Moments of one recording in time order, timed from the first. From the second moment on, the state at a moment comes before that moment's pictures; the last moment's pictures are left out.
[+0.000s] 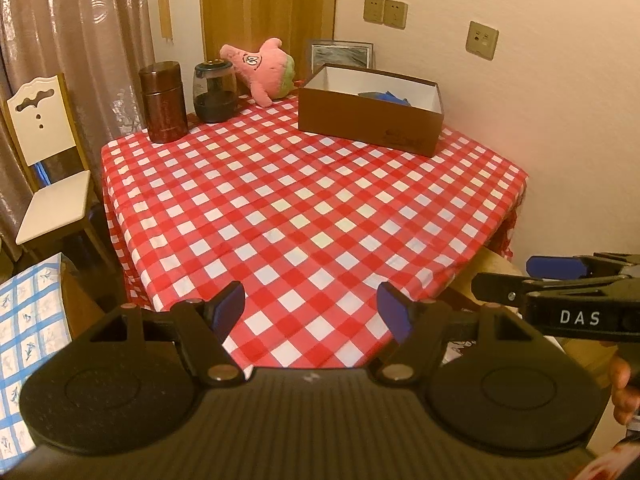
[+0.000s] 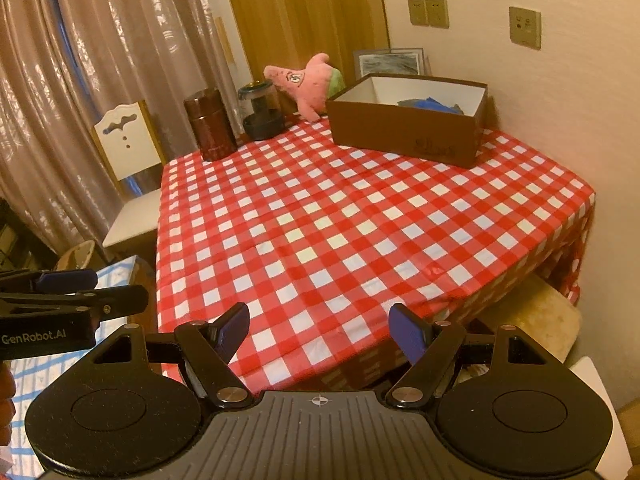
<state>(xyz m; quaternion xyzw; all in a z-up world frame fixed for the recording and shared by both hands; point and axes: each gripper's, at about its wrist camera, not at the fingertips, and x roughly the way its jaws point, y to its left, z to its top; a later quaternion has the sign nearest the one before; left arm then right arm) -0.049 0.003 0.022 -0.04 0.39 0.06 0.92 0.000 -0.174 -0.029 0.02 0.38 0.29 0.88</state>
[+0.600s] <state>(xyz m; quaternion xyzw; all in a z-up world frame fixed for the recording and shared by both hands) -0.050 -0.010 0.025 -0.04 0.38 0.06 0.92 -0.005 -0.189 -0.028 0.02 0.38 0.29 0.88</state>
